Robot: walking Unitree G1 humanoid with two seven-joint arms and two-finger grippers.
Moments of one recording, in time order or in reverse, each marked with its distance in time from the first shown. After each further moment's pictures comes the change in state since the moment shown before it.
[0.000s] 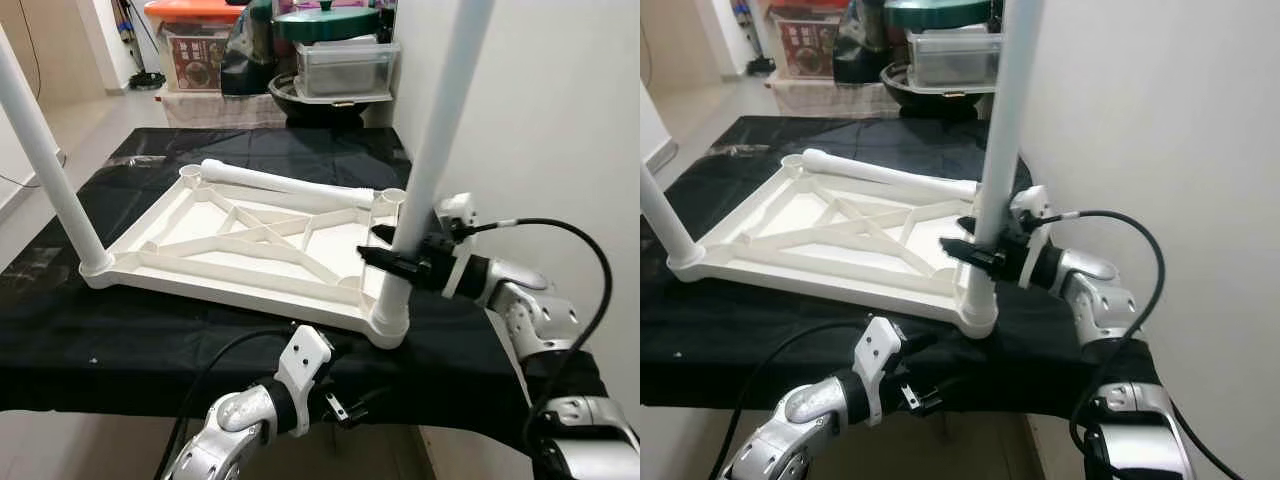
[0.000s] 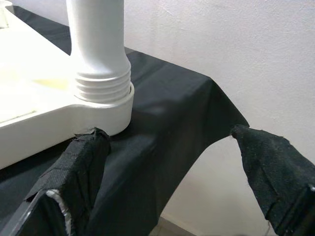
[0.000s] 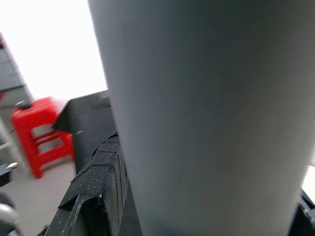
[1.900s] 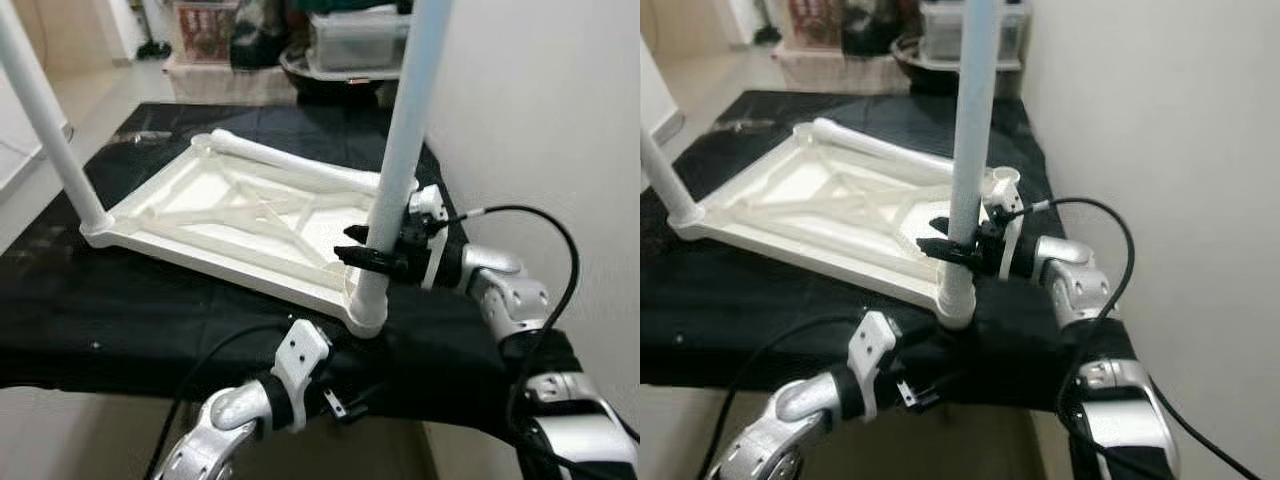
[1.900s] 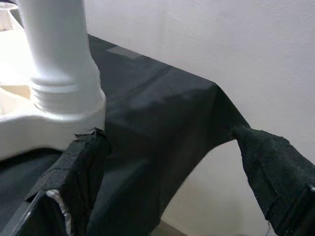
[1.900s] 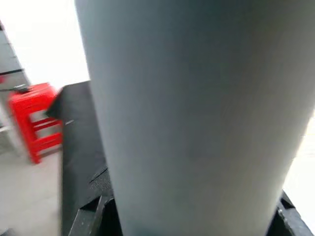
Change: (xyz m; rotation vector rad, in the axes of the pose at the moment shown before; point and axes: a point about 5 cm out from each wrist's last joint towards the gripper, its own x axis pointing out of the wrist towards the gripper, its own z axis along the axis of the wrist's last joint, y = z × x) left arm -0.013 -0.007 0.007 0.013 -0.009 -0.003; right arm 0.026 -0.003 -0.010 -0.042 0.027 -0.056
